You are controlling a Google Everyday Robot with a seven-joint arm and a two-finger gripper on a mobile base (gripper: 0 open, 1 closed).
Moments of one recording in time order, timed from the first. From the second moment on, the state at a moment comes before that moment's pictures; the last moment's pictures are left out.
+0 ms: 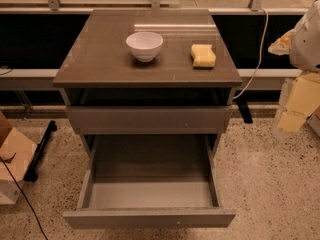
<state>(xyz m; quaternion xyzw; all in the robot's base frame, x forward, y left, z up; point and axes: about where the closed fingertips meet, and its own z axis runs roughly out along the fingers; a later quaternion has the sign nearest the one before) 0.438 -0.217 0.976 -0.60 0.78 -0.03 0.16</state>
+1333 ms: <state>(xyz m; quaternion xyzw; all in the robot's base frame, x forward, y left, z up) 0.428 -0.208 0.936 -0.62 0.77 -0.03 0.15</state>
